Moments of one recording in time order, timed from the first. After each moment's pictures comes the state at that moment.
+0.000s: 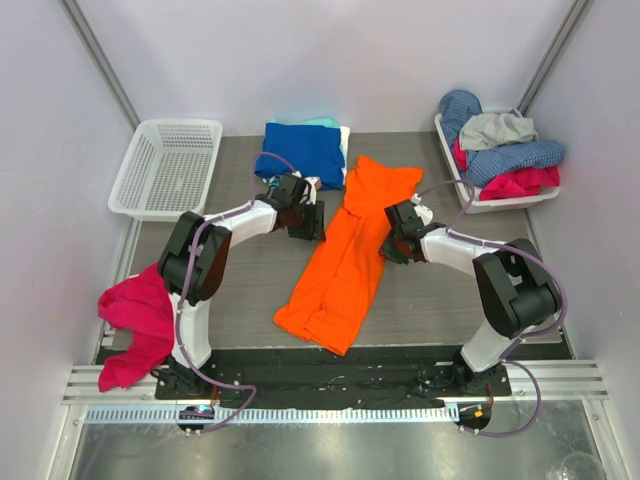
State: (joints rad) left arm -0.51 2.00 1.34 -0.28 0.23 -0.34; right arm 0.43 1.65 0.88 -0.24 0.17 0.88
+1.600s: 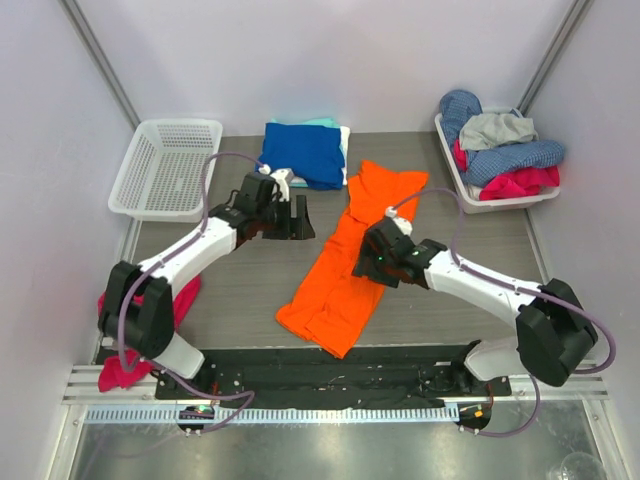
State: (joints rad) left arm -0.47 1.57 1.12 -0.33 0.26 -0.40; right arm 0.67 1.36 0.83 -0.45 0.13 0.90
